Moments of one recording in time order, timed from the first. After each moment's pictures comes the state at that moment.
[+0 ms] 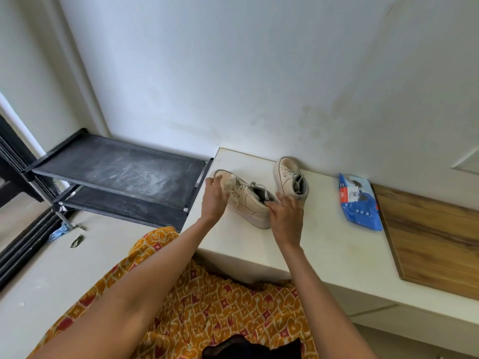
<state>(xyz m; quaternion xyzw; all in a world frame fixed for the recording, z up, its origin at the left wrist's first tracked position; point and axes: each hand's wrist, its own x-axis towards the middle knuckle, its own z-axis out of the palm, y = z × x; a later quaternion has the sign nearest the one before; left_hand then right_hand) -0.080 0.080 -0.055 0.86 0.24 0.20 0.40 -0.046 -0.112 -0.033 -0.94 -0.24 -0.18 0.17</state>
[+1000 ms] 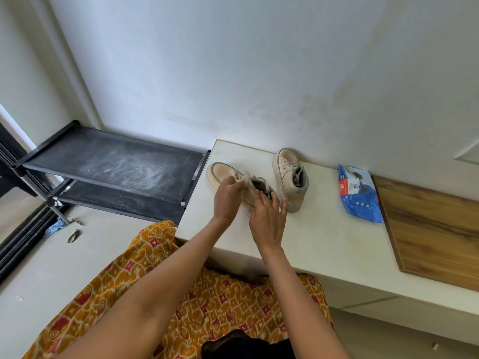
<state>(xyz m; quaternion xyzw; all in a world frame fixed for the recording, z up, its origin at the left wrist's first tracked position) -0.074 0.040 -0.055 0.88 0.18 0.27 0.35 -0.076 -0.078 -0.045 -0.95 -0.22 -0.19 0.11</state>
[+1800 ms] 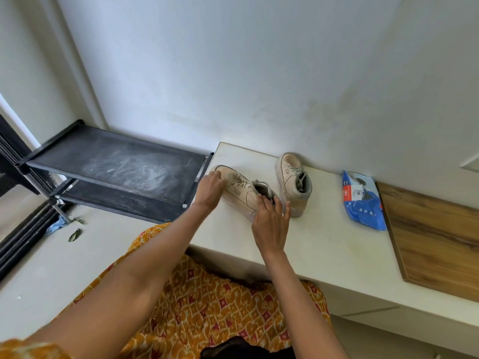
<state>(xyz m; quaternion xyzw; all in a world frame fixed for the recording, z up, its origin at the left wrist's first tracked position) -0.062 0.113 -0.060 0.98 0.10 0.15 0.03 -0.074 -0.080 -0.043 -0.95 -0.23 -0.20 0.09</state>
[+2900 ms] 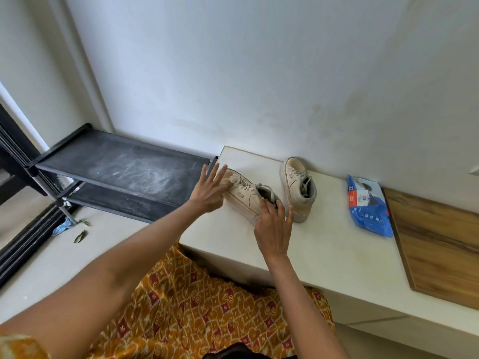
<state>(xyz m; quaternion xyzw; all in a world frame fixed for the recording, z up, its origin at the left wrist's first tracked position) -0.068 0.134 -0.055 1.00 0.07 0.00 -0.07 -0.071 -0.078 -0.043 -0.95 -0.24 -0.18 0.09</state>
